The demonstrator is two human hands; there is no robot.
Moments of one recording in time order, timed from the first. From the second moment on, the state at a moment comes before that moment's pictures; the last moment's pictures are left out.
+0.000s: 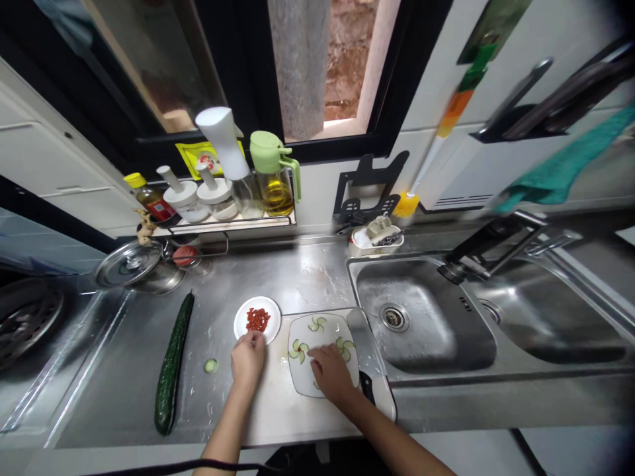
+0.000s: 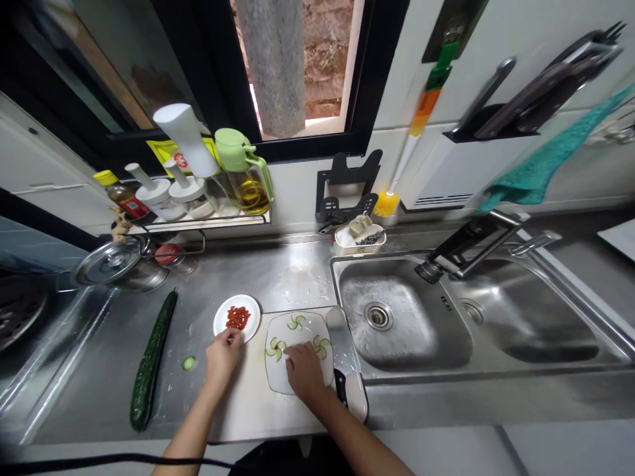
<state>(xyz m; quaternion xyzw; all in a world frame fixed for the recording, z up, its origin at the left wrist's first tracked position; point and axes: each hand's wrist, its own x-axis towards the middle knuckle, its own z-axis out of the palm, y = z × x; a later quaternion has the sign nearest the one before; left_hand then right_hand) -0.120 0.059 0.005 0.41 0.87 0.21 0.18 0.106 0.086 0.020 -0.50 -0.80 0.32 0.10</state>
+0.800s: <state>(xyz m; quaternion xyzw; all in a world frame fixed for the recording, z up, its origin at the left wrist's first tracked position) -0.150 0.090 0.004 0.49 0.85 0.09 0.16 0.110 0.079 0.019 -0.48 -0.81 0.31 0.07</state>
